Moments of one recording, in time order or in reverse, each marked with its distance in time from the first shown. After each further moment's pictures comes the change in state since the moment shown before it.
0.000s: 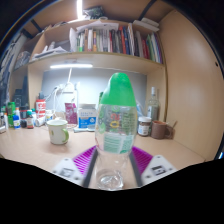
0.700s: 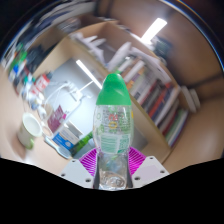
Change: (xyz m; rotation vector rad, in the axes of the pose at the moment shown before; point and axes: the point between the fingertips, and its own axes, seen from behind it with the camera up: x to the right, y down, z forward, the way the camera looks) arm -0.003 -0.205 0.079 0.308 0.070 -0.754
